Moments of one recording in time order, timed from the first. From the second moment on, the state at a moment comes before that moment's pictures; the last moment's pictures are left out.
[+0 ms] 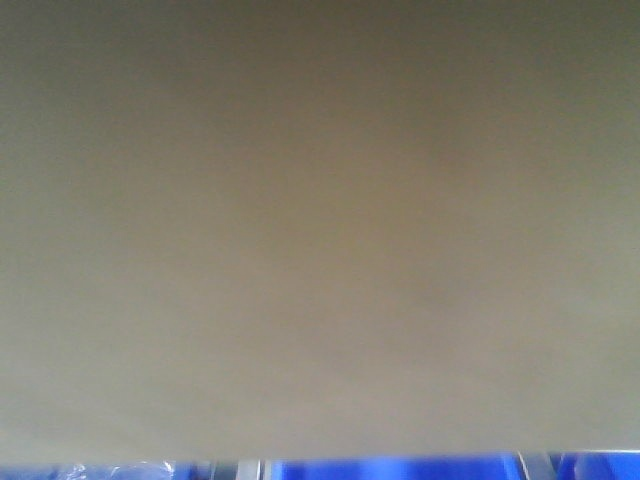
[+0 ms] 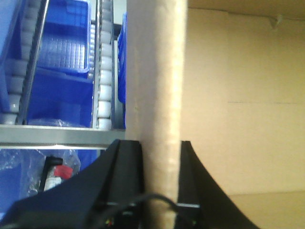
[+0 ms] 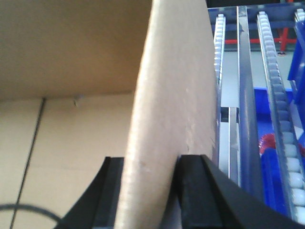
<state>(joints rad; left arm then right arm) -0.29 0.21 -0.65 -0.11 0.92 -0.19 0.00 0.14 -0.89 0.24 0.99 0.03</state>
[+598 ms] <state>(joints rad) -0.30 0.21 -0.48 -0.16 0.81 -0.20 0.00 0.15 -0.89 0.24 0.99 0.02</state>
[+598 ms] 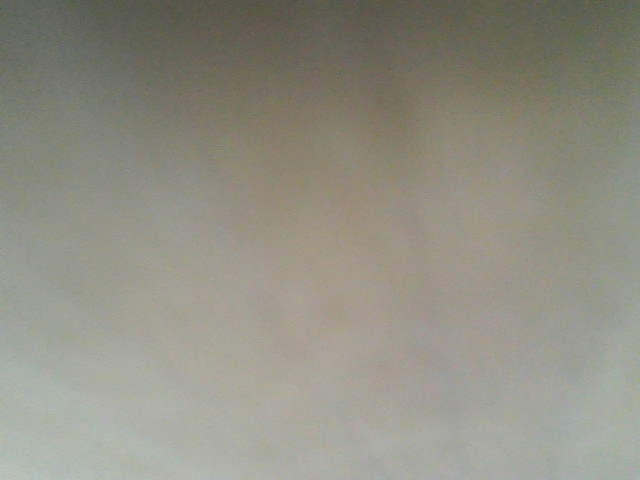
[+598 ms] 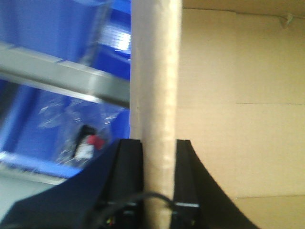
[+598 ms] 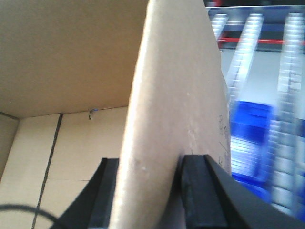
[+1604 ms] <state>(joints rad) -0.30 0.21 -0.47 -0.16 0.80 -0.20 0.00 0.15 -0.88 0.24 0.98 0.02</state>
